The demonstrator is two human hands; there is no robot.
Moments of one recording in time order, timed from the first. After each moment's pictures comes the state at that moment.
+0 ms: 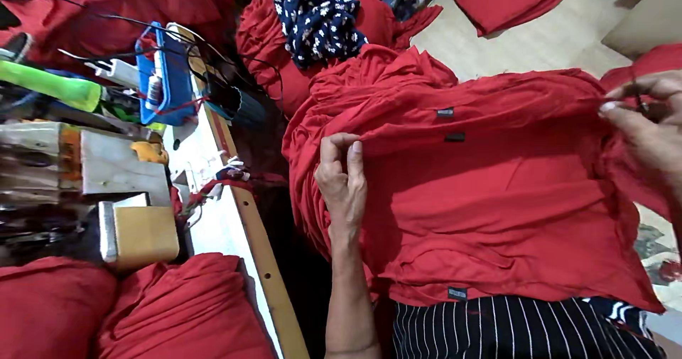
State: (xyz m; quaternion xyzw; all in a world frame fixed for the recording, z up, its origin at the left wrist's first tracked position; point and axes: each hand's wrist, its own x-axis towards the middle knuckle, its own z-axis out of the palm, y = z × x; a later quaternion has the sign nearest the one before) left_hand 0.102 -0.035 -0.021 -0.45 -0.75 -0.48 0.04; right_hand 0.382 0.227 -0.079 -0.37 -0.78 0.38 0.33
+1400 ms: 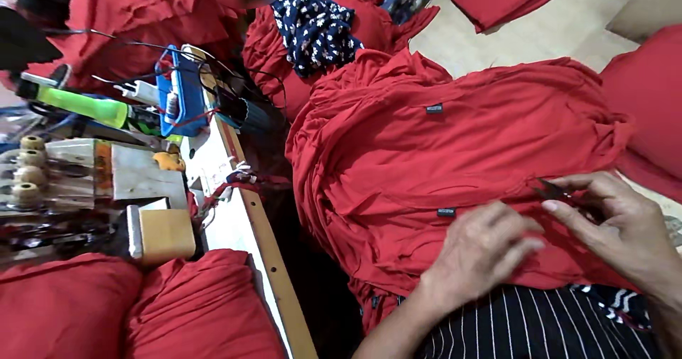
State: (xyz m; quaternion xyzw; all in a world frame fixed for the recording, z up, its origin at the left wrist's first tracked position) left_hand 0.250 -0.020 -0.041 -0.64 -0.63 -0.39 -0.23; right_hand 0.421 0.107 -0.097 -0.36 -0.78 0.43 0.29
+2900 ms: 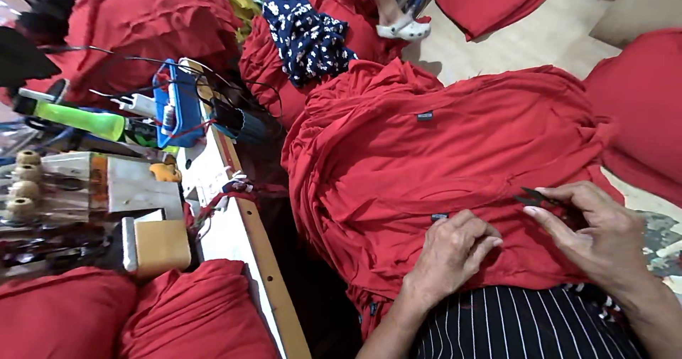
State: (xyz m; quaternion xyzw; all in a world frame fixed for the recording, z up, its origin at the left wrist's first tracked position) left_hand 0.231 -0.030 -0.066 -0.64 -0.62 -0.40 -0.22; right_hand 0.414 0.093 -0.102 -0.35 -0.81 0.31 0.34
